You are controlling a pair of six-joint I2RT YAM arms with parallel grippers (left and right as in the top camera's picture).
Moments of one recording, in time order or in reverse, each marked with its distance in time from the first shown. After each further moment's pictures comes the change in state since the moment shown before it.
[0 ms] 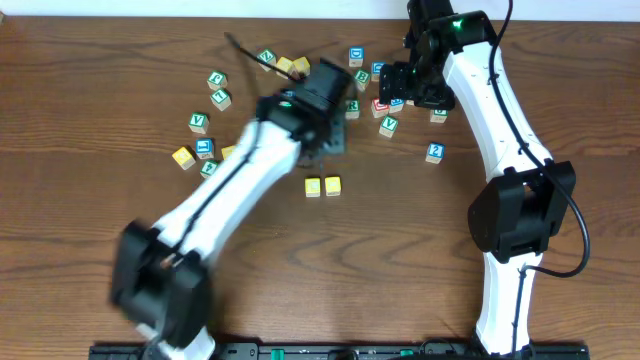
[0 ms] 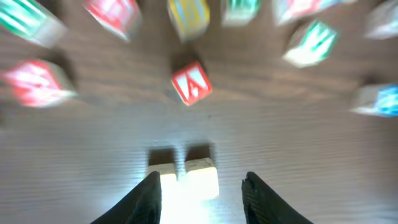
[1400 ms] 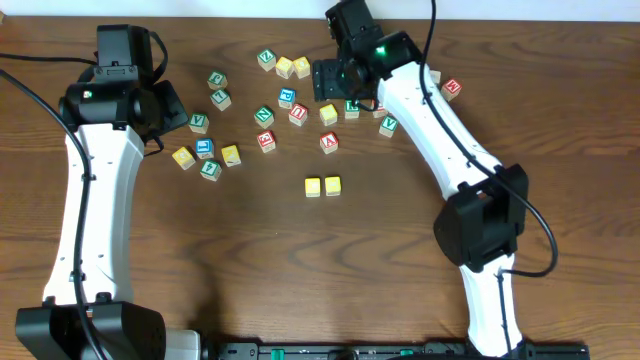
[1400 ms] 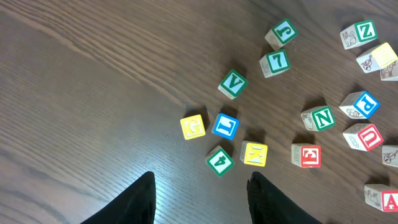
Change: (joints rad) left arm 0.594 -0.217 0.015 -0.194 -0.131 0.151; right arm 0.236 0.043 0.000 0.307 0.085 0.089
